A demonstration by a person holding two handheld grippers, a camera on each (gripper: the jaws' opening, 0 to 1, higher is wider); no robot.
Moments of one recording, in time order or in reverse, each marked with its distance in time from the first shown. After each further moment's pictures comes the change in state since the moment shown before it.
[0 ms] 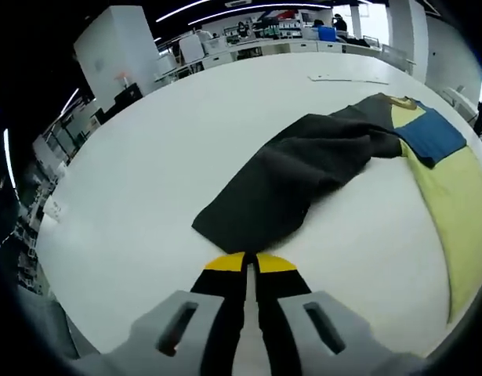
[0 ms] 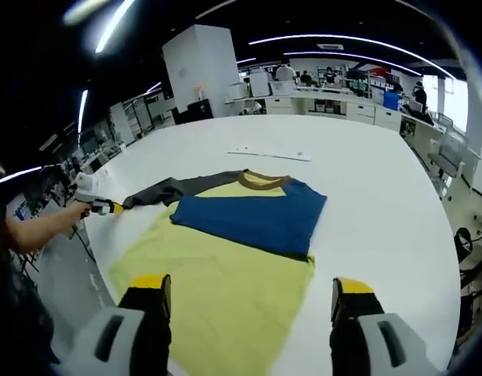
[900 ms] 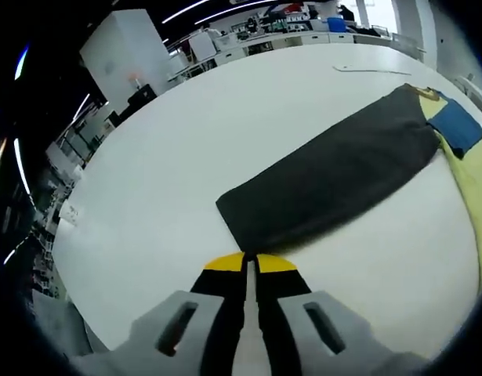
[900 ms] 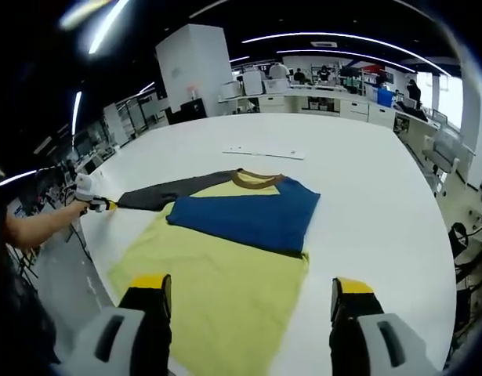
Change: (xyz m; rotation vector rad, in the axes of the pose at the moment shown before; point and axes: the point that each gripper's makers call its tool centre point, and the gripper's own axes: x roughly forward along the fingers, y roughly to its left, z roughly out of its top) left arm 0.008 0.044 -0.003 0.035 0.026 0.101; right arm -0.007 -0.004 0.001 0.018 0.006 -0.034
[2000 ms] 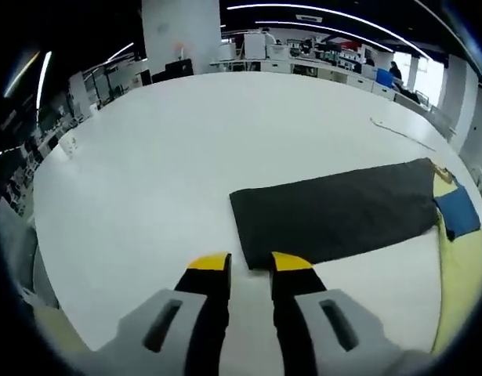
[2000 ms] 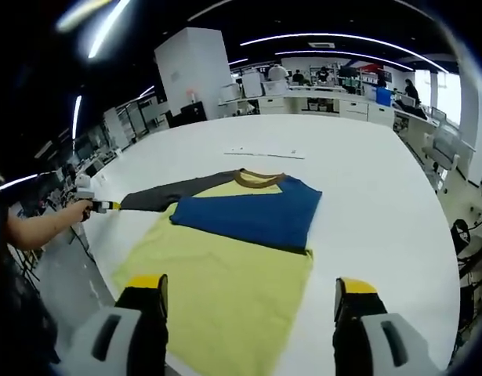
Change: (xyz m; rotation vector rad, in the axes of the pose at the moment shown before) left arm -0.005 -0.002 0.002 -0.444 -0.057 -0.027; right arm -0.004 0.005 -0.004 0.012 -0.019 0.012
